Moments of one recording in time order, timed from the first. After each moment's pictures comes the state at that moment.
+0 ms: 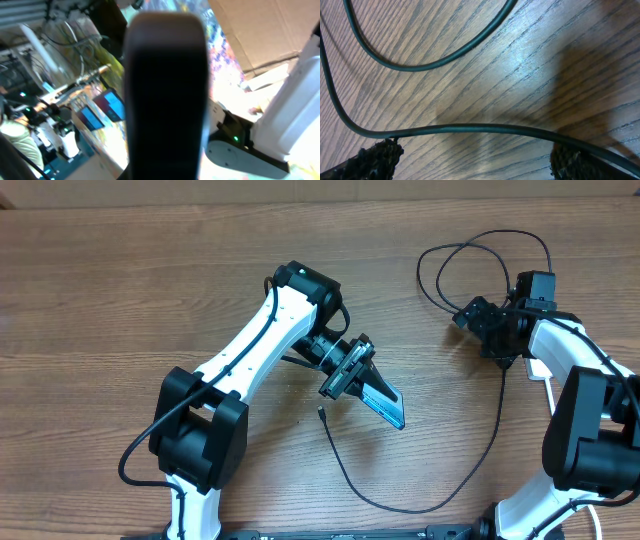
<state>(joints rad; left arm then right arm) -0.54 2.04 1.73 -1.66 1.31 -0.61 -0.18 1.88 1.13 -0.45 -0.24 0.57</state>
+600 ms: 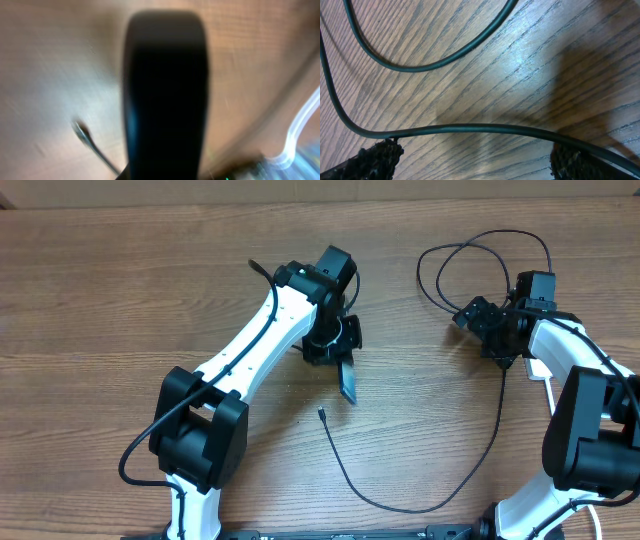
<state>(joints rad) -0.54 2.04 1.73 -1.12 0.35 -0.64 -0.18 1.88 1.13 -0.45 -0.24 0.57</state>
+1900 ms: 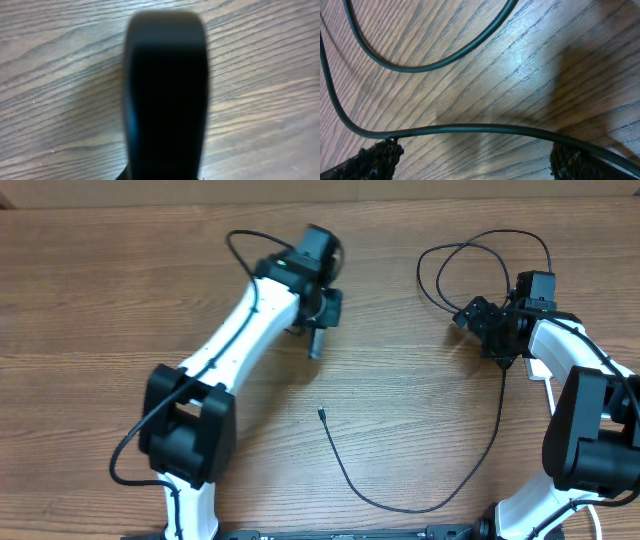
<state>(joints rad) -0.43 2.03 1.73 -0.92 0.14 -0.31 -0.18 1.88 1.13 -0.45 -0.24 0.57</state>
